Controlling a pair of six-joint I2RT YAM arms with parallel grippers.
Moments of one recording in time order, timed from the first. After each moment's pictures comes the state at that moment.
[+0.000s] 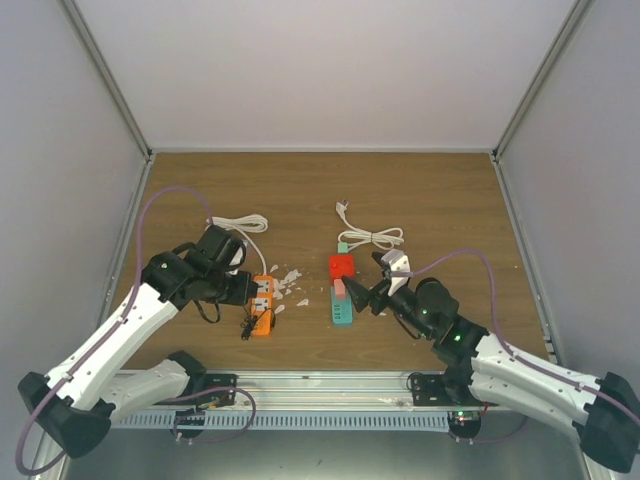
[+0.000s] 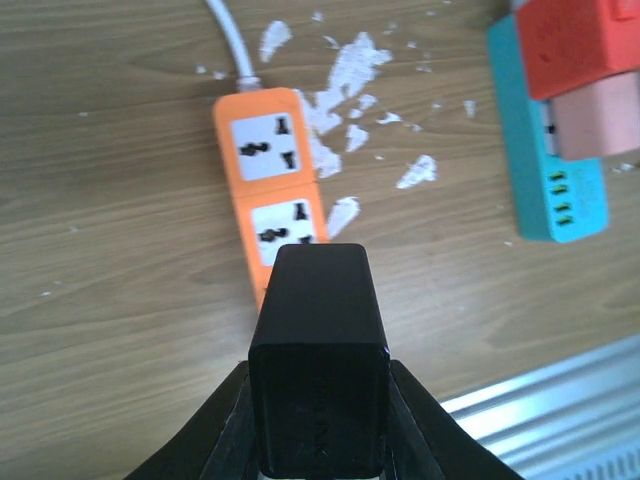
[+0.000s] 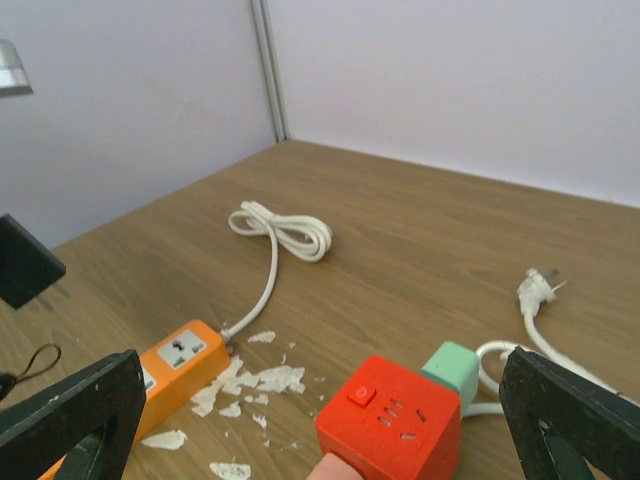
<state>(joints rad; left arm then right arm) -0.58 0.98 1.03 -1.18 0.08 -0.46 0.88 0.70 0.28 0.34 0.14 0.13</state>
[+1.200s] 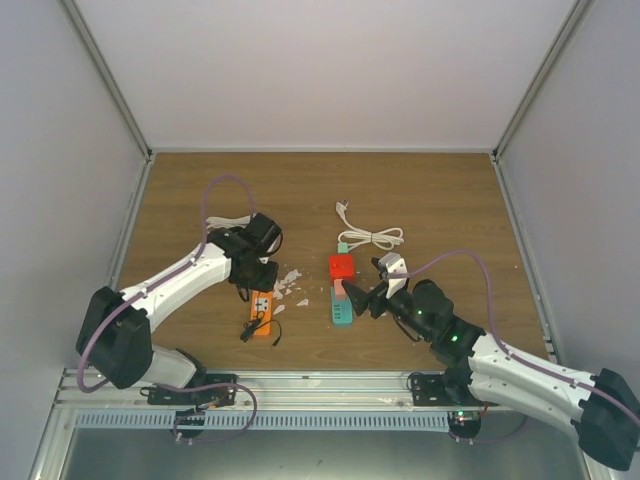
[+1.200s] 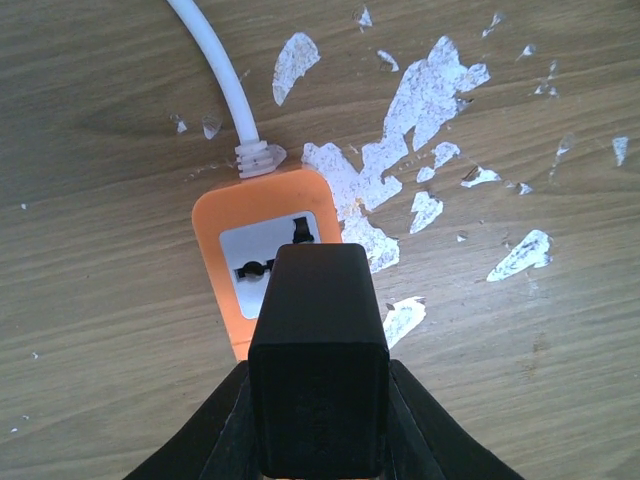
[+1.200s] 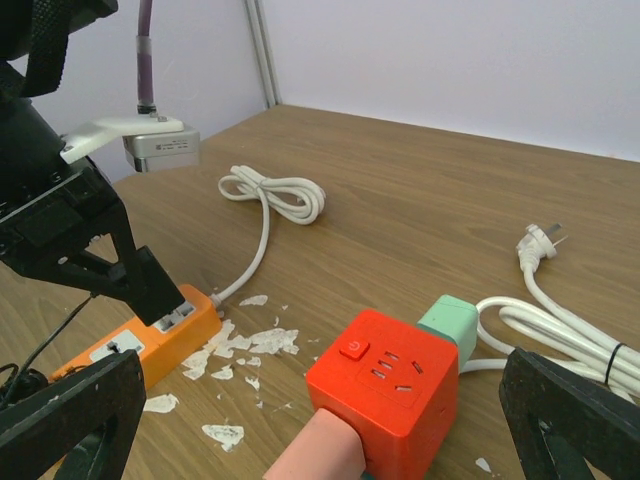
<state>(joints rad) -0.58 1.40 1.02 -0.95 -0.02 -0.39 0.88 0.74 0.26 0.32 0.14 0.16</state>
